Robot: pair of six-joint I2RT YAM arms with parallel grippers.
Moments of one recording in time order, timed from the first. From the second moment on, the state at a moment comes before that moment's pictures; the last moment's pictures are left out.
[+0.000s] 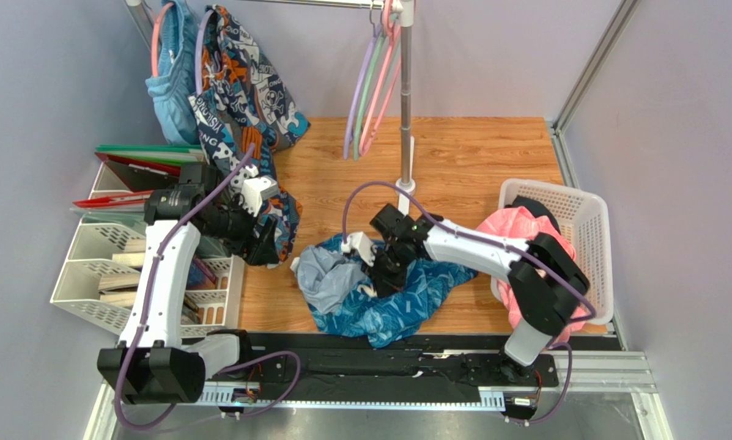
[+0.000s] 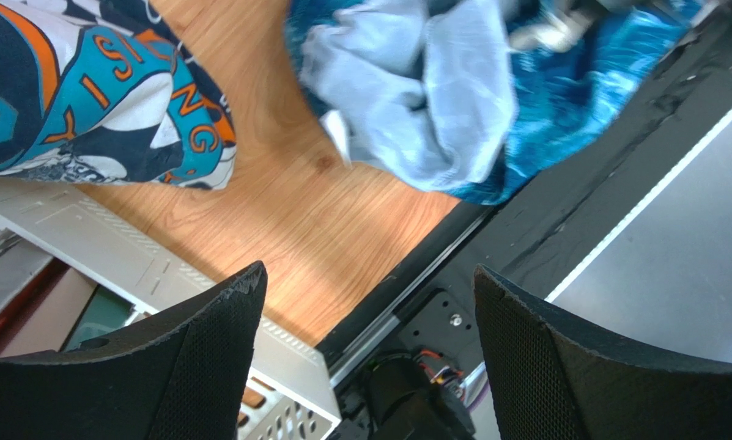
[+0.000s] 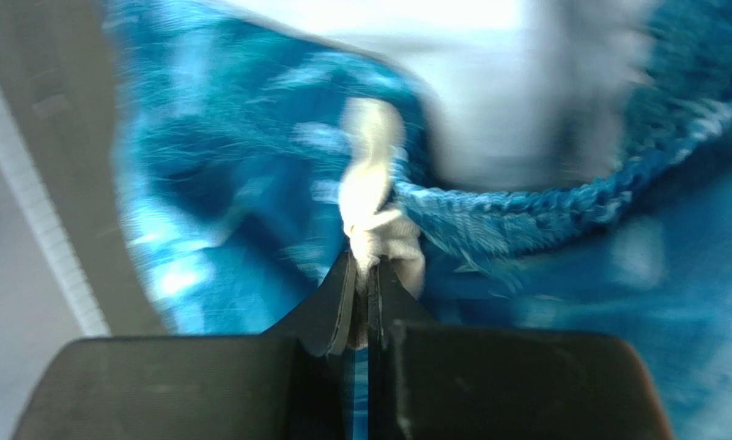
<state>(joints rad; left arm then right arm) 0.03 1.14 1.25 -1.35 0.62 0.59 0.84 1.71 1.15 -0.67 -0.49 -0.37</state>
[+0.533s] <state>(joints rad) -0.03 1.30 1.30 -1.27 0.51 0.52 0.92 1.57 1.44 -0.73 -0.43 -0.49</state>
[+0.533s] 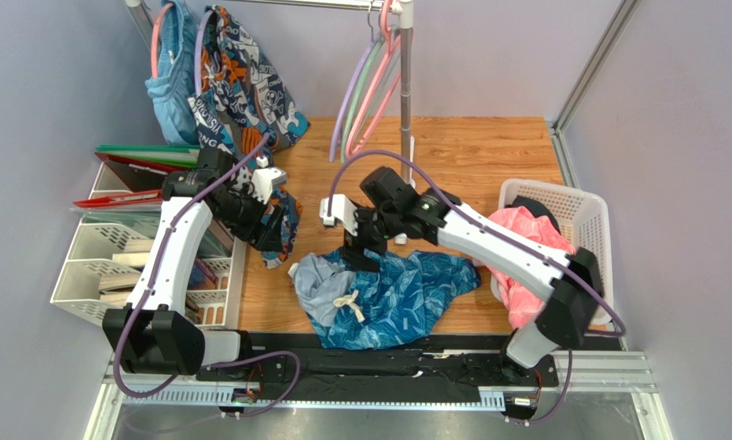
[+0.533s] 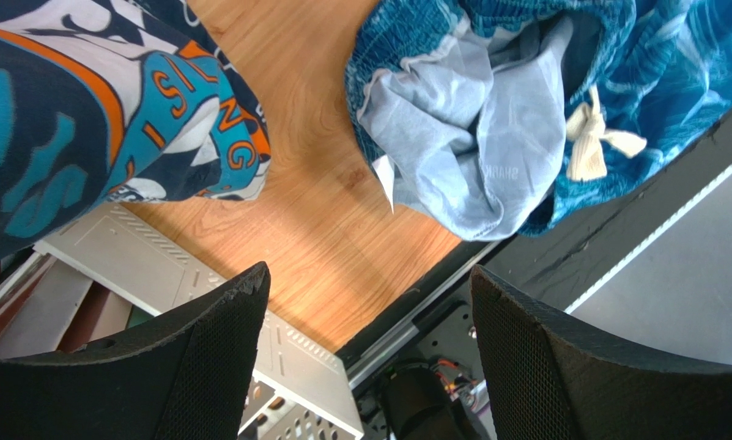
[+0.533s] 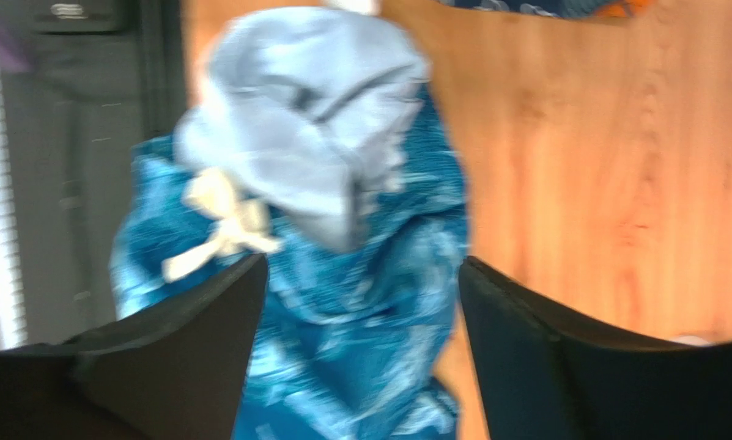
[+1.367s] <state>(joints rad) -0.03 1.22 1.37 -1.23 0.53 0.43 0.93 2.20 1.79 -0.83 -0.20 -0.79</state>
